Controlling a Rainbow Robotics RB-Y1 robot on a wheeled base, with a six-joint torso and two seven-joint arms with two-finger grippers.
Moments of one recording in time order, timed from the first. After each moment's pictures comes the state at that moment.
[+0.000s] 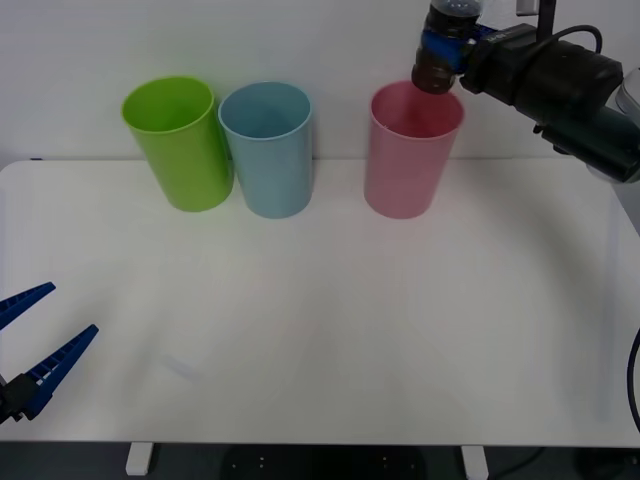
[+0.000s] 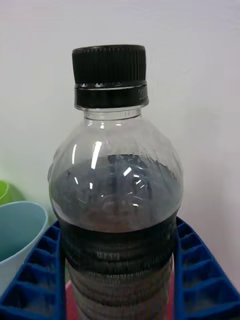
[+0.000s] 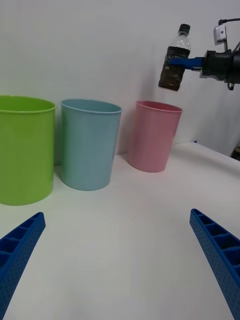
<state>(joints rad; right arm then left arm) -0.86 -0.69 0.31 -1.07 1.01 -0.45 -0.30 0.35 0.40 0.52 -1.66 -0.96 -1.22 0.00</state>
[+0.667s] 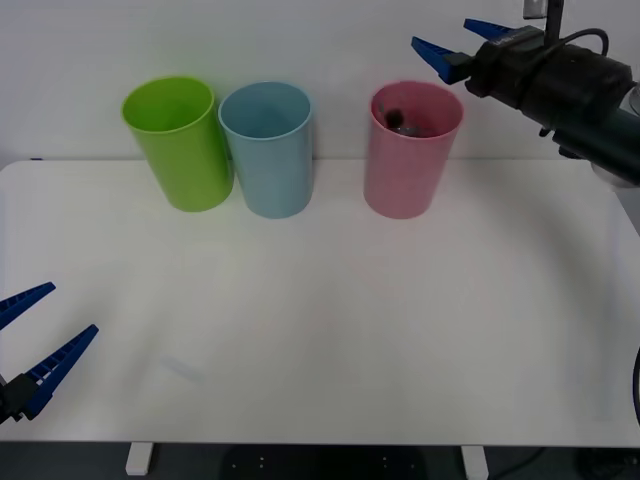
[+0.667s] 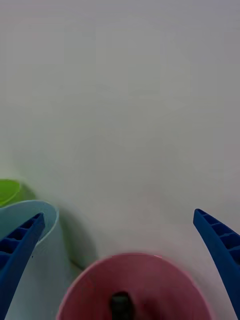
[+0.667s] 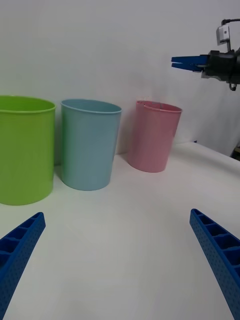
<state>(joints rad) -0.83 -0.72 0.31 -1.10 0.92 -0.50 -0.26 0.35 0.40 0.52 -1.66 -0.96 -1.22 0.00</state>
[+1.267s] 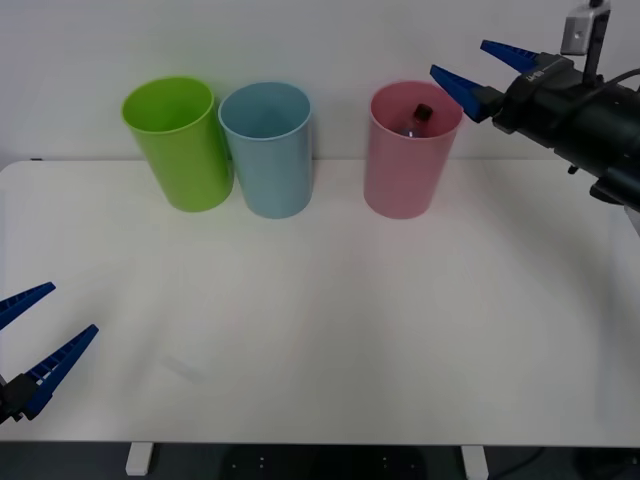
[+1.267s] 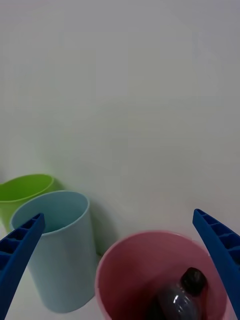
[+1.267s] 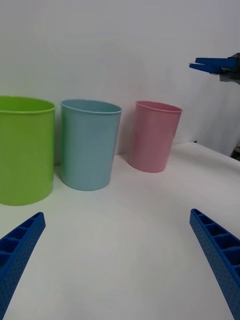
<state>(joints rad) -0.55 -0.81 0.22 -1.42 0.82 -0.51 -0.20 0.35 0.40 0.52 -1.66 -0.96 -1.22 0.00</state>
